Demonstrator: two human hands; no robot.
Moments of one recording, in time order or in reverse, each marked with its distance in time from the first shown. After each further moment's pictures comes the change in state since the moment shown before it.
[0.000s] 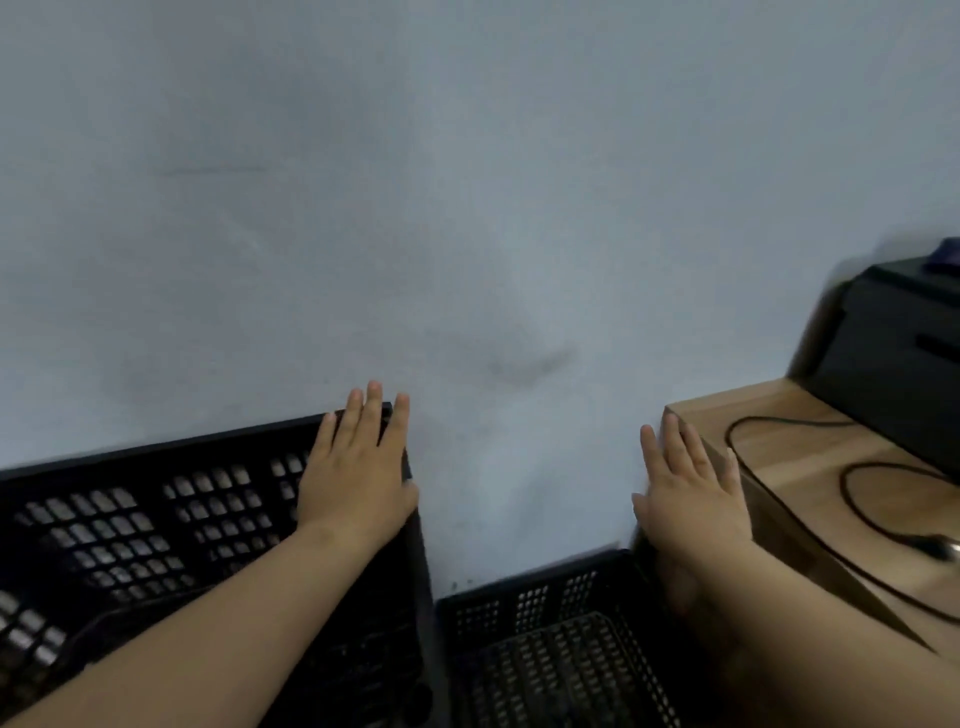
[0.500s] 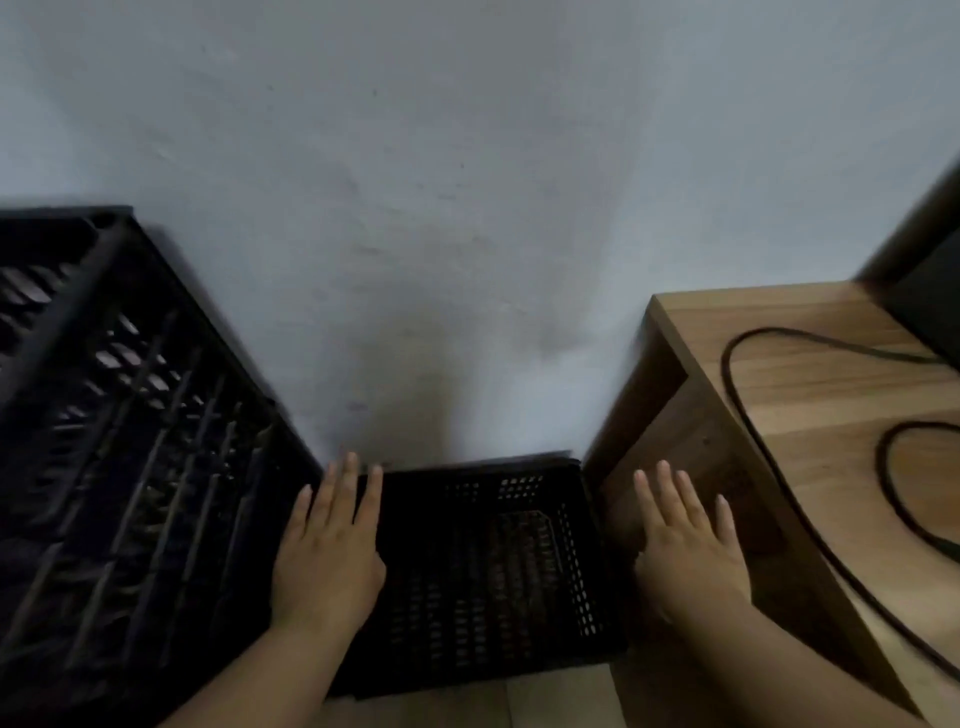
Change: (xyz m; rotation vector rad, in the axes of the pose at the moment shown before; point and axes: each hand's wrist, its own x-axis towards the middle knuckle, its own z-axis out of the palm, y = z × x) left_hand -0.039 0.196 0.237 -0.031 -0.308 -0.158; right_hand 0.071 0.168 0.194 -0.125 -0.351 -0.158
